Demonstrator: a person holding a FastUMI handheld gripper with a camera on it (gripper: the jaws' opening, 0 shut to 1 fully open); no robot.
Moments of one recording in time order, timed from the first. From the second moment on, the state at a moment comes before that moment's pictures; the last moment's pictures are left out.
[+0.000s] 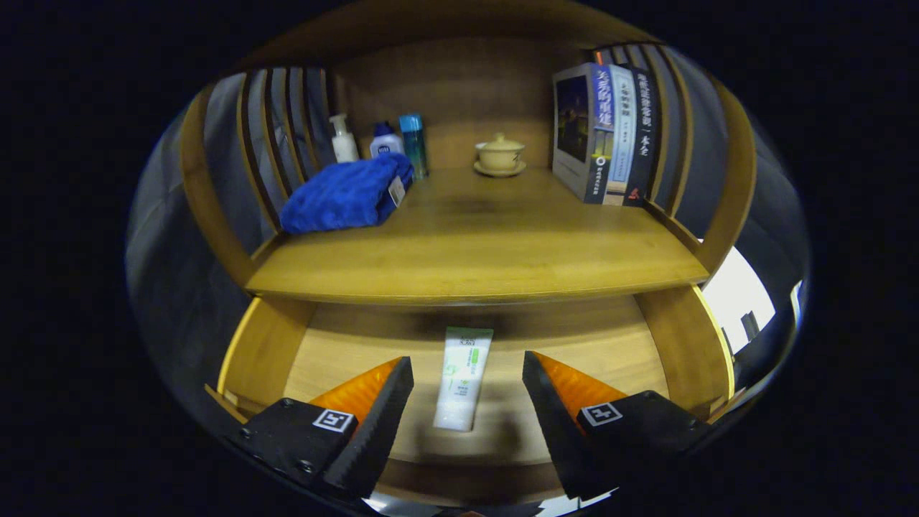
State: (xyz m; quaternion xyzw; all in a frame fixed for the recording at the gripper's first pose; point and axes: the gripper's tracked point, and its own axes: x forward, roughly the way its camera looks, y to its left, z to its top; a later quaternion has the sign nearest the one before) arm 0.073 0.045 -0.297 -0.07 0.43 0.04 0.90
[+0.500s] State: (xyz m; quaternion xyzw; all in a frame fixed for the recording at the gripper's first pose) arm 0.056 0.059 -0.370 -0.10 0.57 0.03 0.82
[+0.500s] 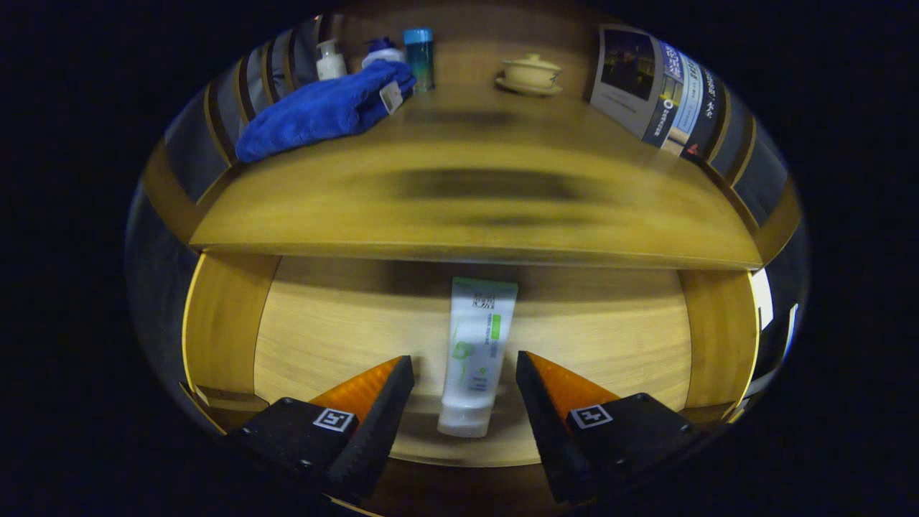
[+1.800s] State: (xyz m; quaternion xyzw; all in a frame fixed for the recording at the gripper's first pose) arm 0.062 0.094 -0.232 -0.05 0.56 0.05 0.83
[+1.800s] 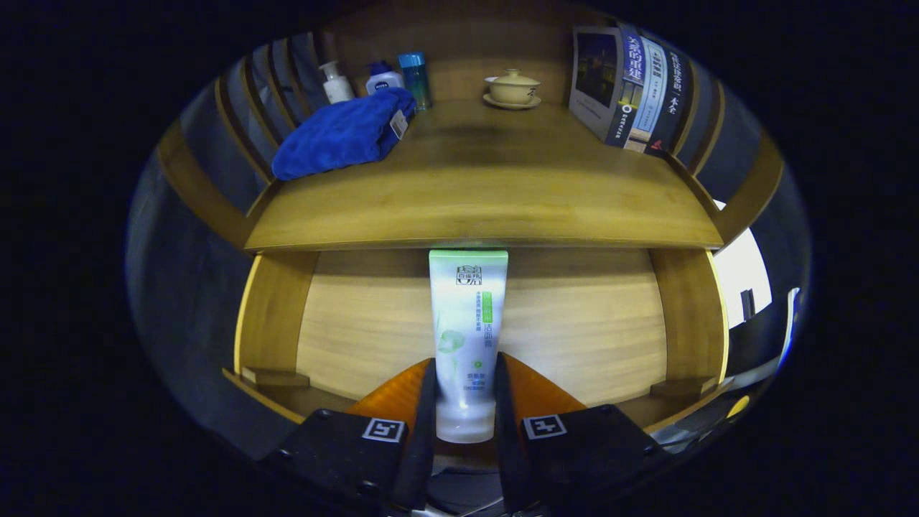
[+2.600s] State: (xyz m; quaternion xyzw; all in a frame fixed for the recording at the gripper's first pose) arm 0.121 0.097 -0.165 -0.07 0.49 0.05 0.87
